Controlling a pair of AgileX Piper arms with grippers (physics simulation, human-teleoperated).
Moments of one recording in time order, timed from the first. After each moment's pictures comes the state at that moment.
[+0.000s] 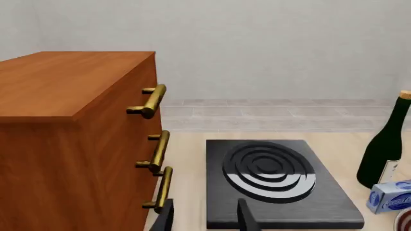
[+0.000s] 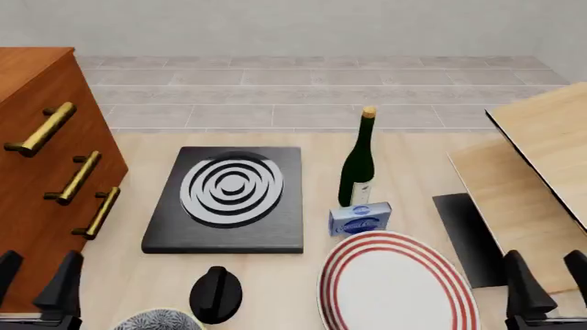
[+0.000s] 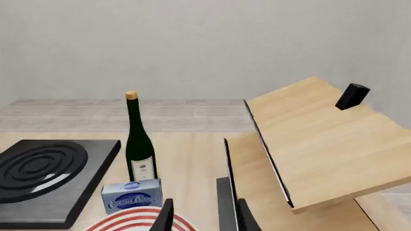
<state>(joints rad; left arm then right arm) 0.00 0.00 0.00 0.00 0.00 0.00 0.00 0.00 0.00 0.00</state>
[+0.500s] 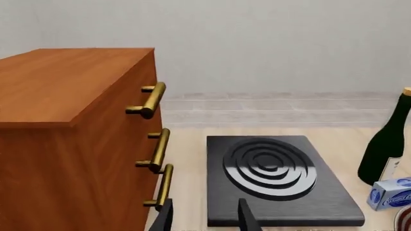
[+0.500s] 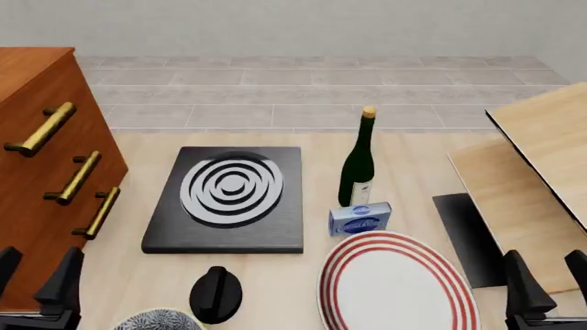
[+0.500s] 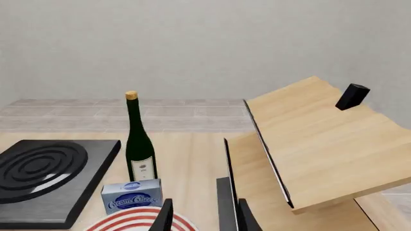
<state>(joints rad) 0.00 0.05 -0.04 0.02 0.01 0.00 0.01 0.00 0.00 0.00</state>
